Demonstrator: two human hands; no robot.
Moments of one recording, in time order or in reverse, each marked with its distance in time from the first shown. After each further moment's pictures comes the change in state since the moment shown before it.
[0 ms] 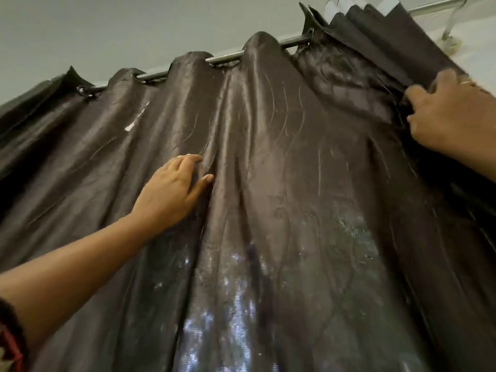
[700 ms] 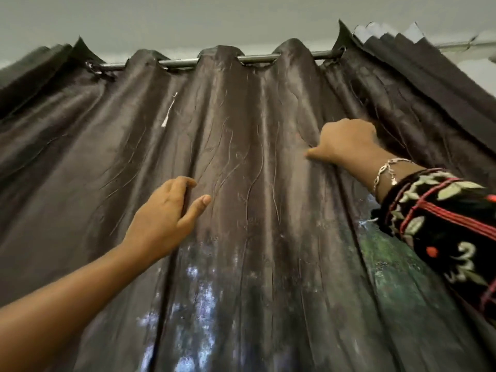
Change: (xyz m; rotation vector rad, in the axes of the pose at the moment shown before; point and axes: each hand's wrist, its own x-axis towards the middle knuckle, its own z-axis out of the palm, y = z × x) left_hand -0.054 -0.123 -0.042 -0.299 -0.015 -0.087; right_hand 0.010 -0.250 -0.076 -0.067 -0.436 0.006
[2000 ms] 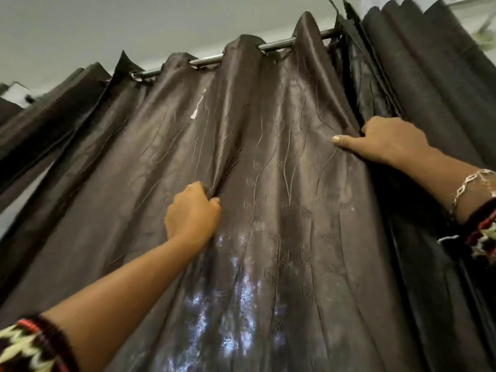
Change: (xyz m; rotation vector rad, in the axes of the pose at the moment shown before) left_hand -0.005 0.115 0.031 0.132 0.041 -0.564; right_hand -0.009 0.118 0.036 0.397 -0.041 0.001
